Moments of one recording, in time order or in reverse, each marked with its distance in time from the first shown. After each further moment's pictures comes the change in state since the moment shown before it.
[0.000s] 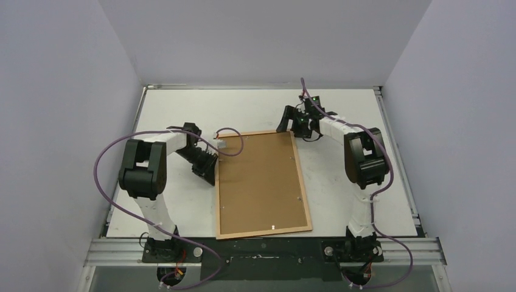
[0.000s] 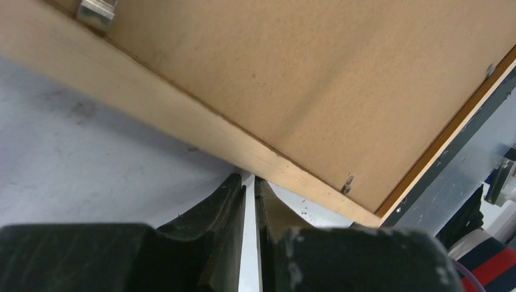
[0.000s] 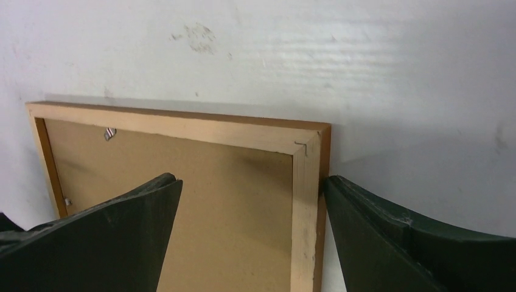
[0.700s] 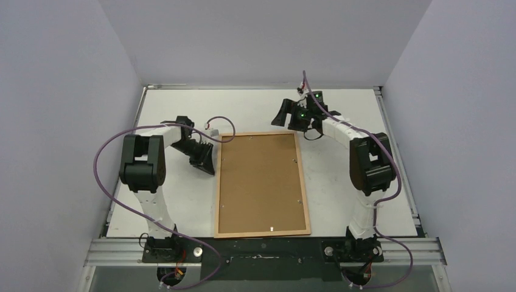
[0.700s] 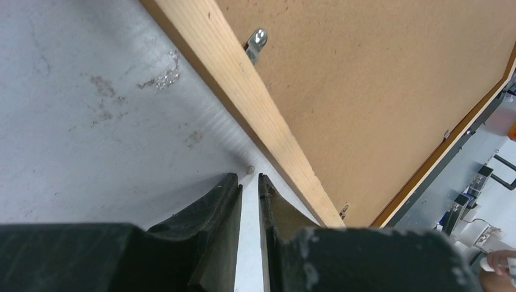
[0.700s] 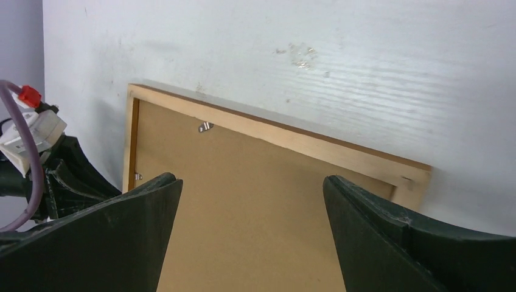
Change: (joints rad) left arm 0.060 0.087 0.116 0.034 0.042 -0.130; right arm 0.045 -0.032 0.023 0.105 -0.121 0.015
